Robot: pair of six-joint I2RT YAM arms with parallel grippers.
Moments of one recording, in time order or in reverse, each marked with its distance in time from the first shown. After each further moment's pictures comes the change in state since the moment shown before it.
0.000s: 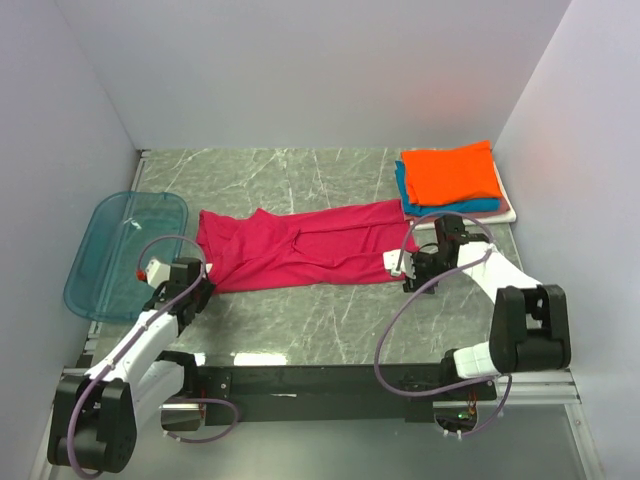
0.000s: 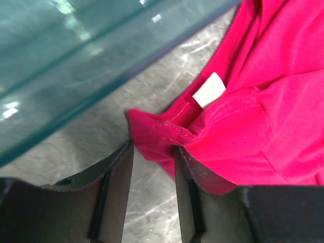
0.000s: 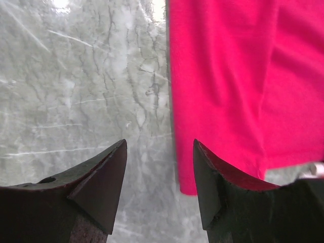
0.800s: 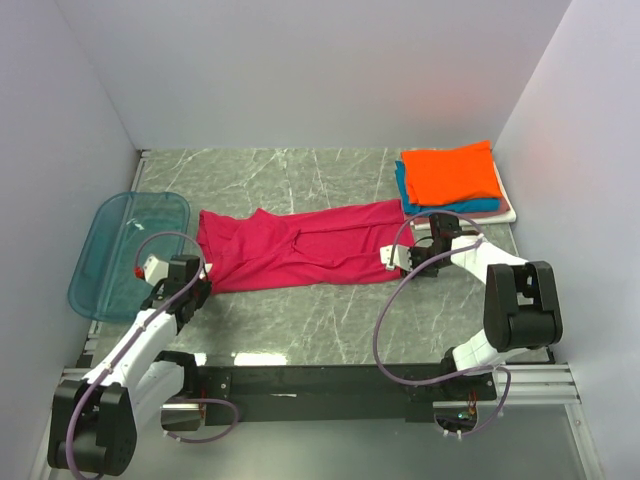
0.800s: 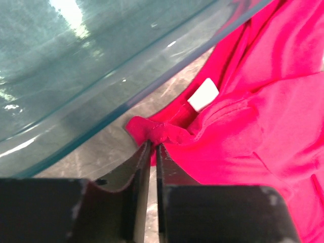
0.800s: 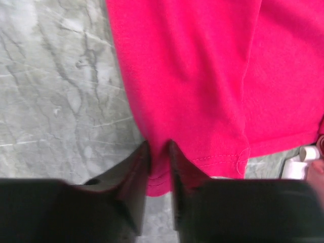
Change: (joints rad) left arm 0.002 -0.025 0.028 -0.056 -0.024 0.016; right arm 0.008 0.160 0.017 0.201 0.161 0.005
